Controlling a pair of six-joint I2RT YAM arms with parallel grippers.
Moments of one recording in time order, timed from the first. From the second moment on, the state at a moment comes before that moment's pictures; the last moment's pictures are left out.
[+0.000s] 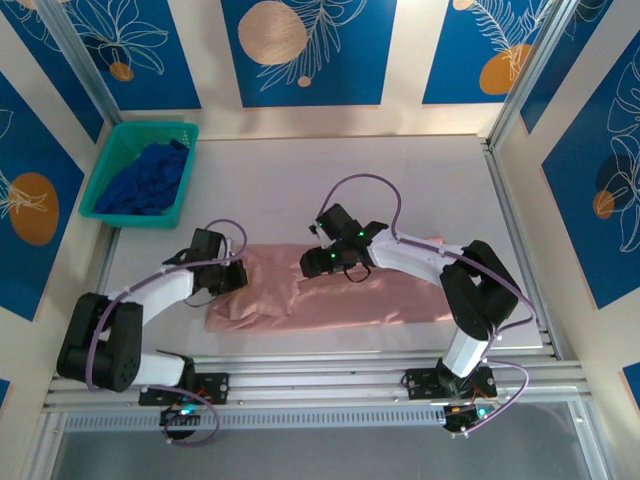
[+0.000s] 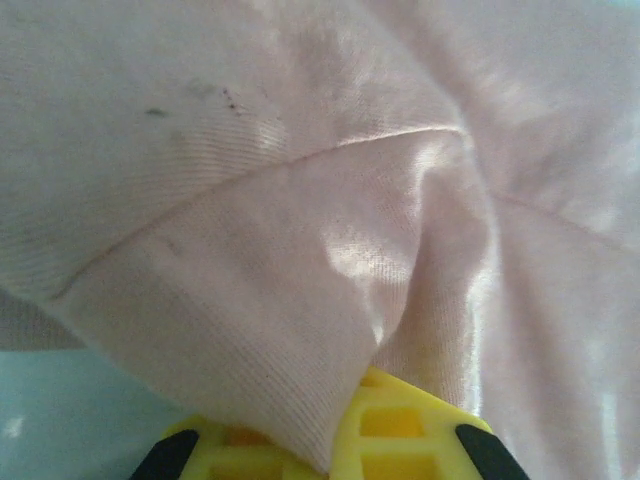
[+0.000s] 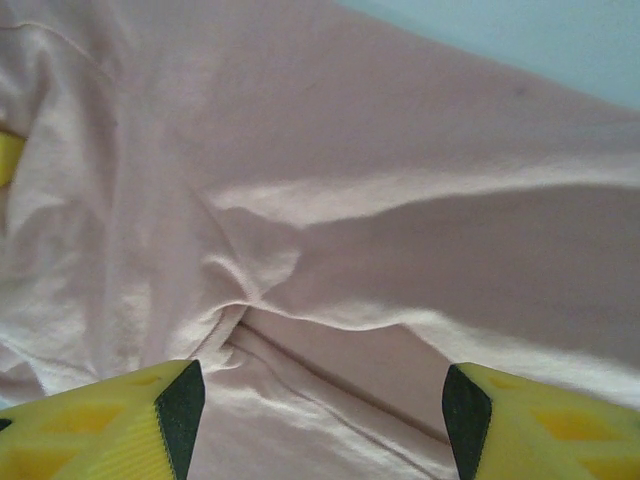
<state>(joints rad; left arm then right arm) -0.23 1.34 0.58 -0.33 0.30 -0.47 0.73 1.70 1.11 -0.48 -0.18 0.41</state>
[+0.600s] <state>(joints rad) -0.02 1.36 0.93 -0.78 0.16 -0.35 0.52 1.59 1.05 -0.43 -0.22 0.38</state>
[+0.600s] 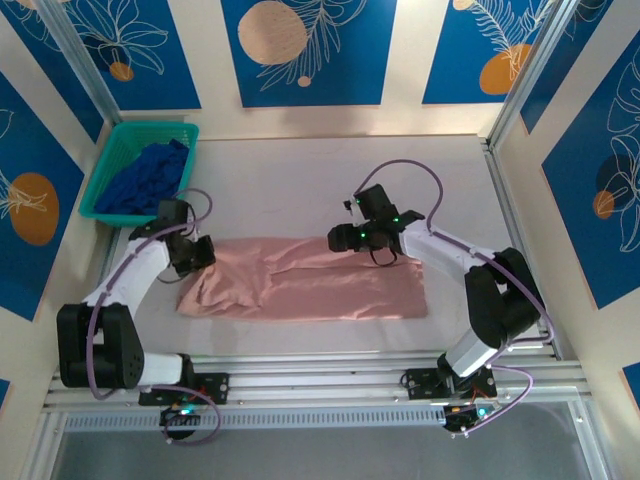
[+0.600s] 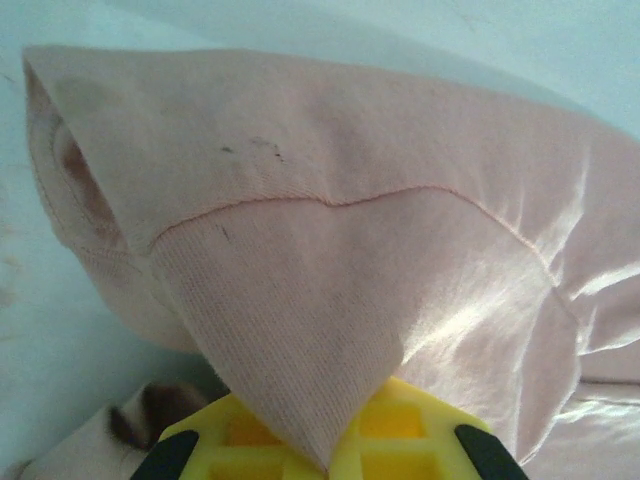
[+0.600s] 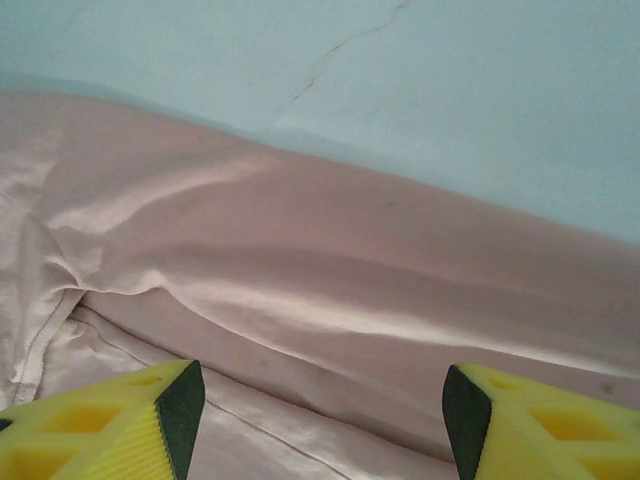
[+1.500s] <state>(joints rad) -0.01 1.42 1.25 -1.01 -0.34 -0.05 0.48 1.65 1.08 -0.46 -0.26 0.38</state>
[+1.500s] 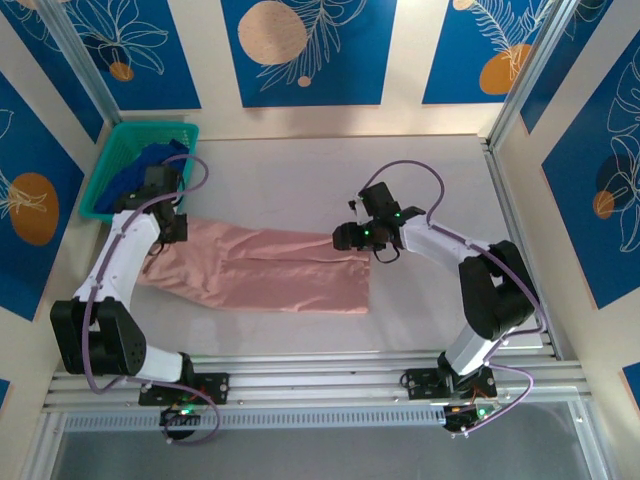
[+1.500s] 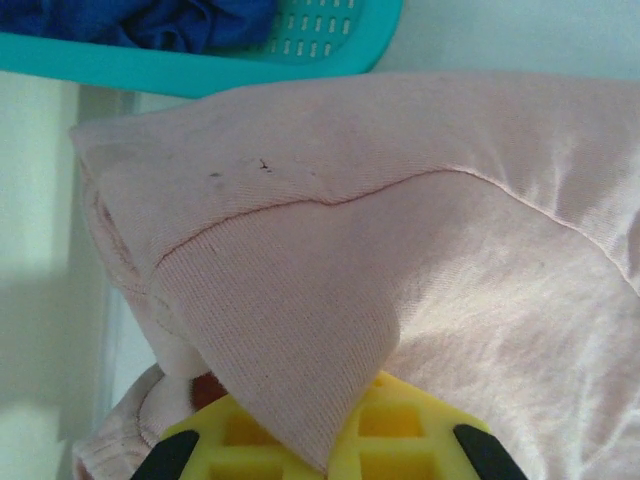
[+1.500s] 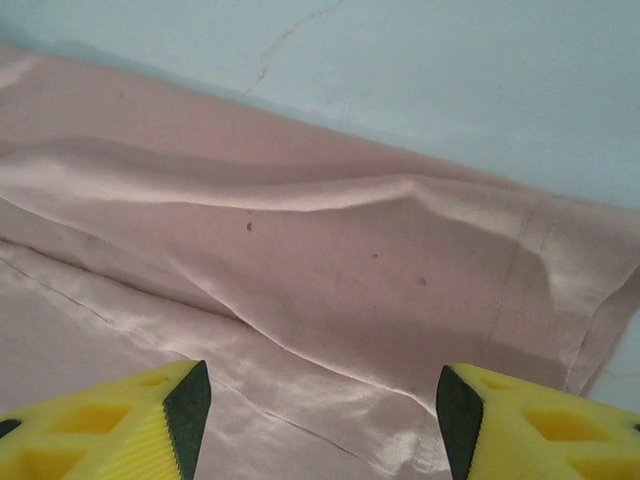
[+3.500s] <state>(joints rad) -0.44 1.34 1.29 -1.02 0.16 -0.46 0.54 1.86 1.14 -0.44 -0.42 0.37</state>
